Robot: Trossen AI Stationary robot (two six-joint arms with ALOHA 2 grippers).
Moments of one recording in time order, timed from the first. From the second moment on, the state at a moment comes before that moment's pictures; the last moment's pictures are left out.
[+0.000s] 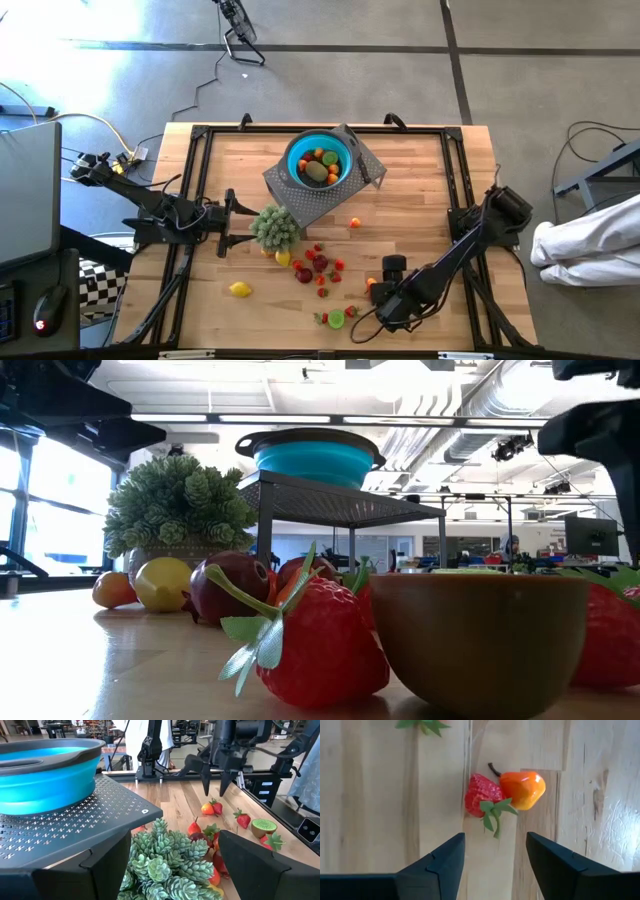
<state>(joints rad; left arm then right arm) -0.43 0.40 0.15 0.18 -0.40 -0.03 0.72 1.83 1.23 -0.83 0.20 0.68</state>
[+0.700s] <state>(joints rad) -0.43 0.40 0.15 0.18 -0.40 -0.03 0.72 1.84 1.23 -0.83 0.24 0.68</state>
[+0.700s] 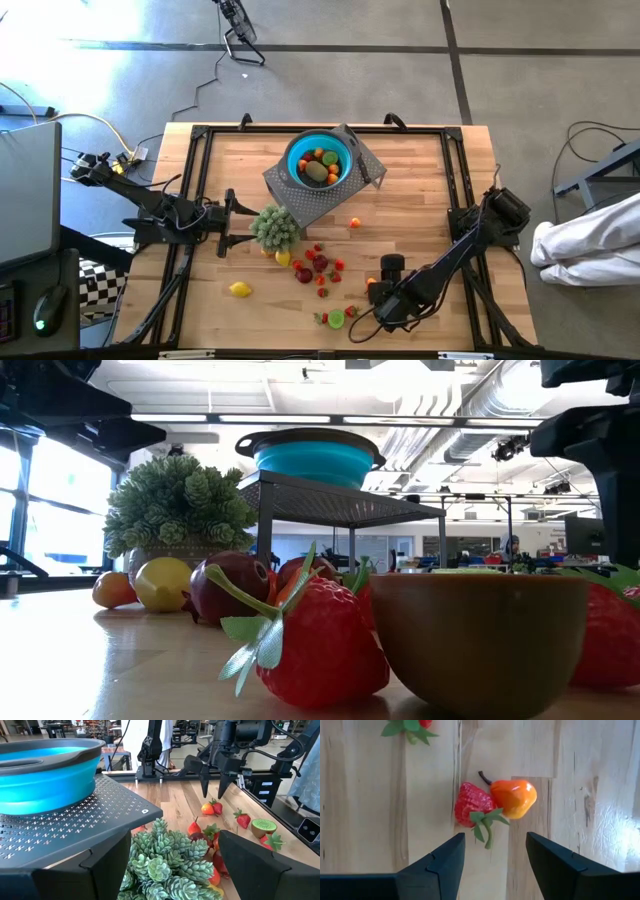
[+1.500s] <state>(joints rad) -0.43 0.40 0.15 0.16 -0.40 -0.03 0.72 1.84 1.19 -0.78 0.18 0.69</state>
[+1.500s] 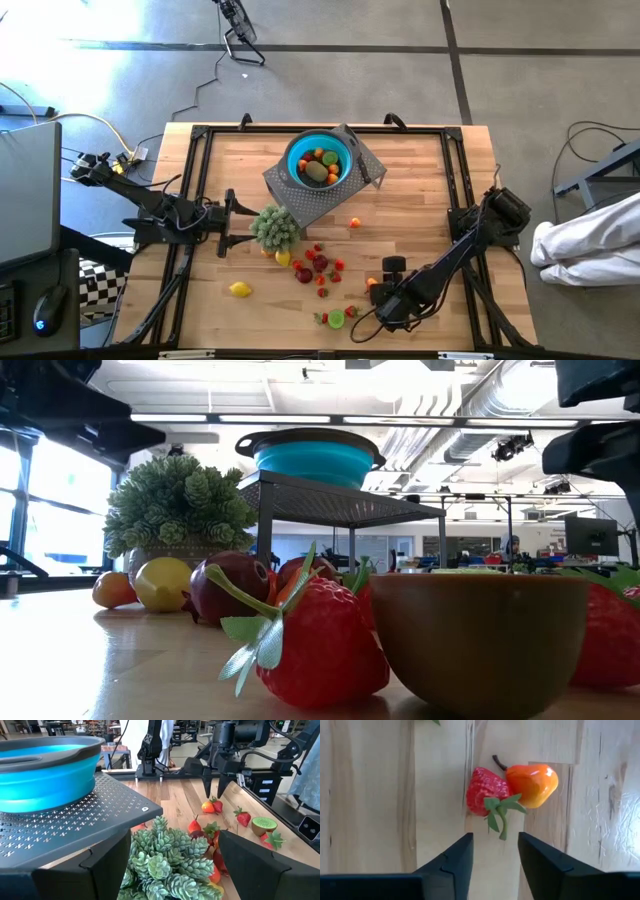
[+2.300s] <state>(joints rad) -0.43 0.40 0.15 0.15 -0.40 -0.04 0.72 1.84 1.19 -0.74 0.20 0.73</state>
